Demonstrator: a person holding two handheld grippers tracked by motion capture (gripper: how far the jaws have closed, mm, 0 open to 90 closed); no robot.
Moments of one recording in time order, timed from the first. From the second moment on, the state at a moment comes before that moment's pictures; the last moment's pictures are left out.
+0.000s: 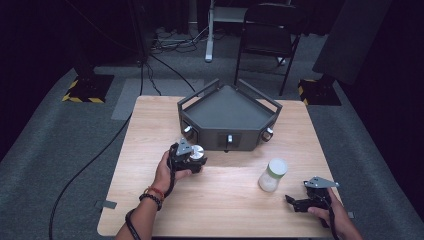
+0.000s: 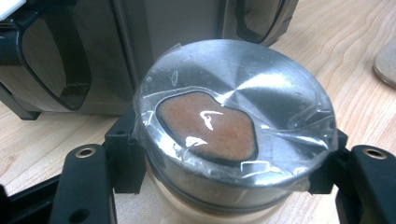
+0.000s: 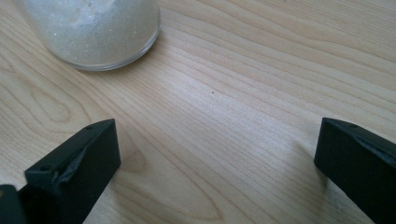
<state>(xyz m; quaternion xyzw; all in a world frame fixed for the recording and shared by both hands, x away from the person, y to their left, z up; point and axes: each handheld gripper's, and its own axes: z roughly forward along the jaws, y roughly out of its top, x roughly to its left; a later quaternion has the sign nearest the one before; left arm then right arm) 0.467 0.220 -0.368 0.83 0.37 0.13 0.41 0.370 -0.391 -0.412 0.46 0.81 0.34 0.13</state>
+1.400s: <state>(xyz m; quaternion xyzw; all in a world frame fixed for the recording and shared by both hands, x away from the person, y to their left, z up) 0.460 0.213 -0.317 0.81 0.37 0.16 0.42 0.370 -0.391 -0.412 0.46 0.81 0.34 0.13</state>
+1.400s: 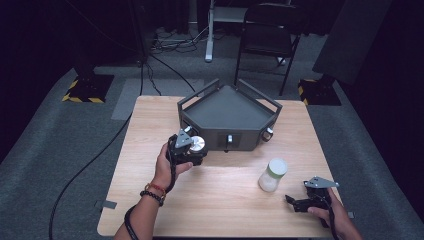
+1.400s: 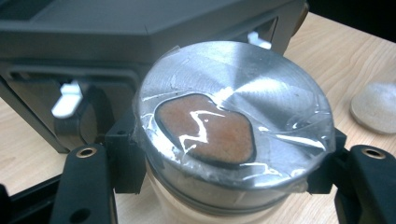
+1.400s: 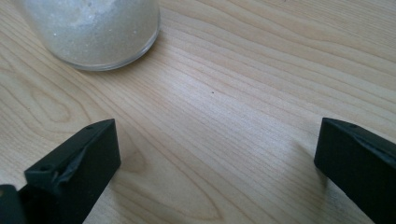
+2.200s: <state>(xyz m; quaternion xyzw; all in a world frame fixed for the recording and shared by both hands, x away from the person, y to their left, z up) 0.470 0.197 -0.265 0.80 0.37 0.19 0.43 0.369 -0.390 -0.412 0.46 0.81 0.34 0.13</state>
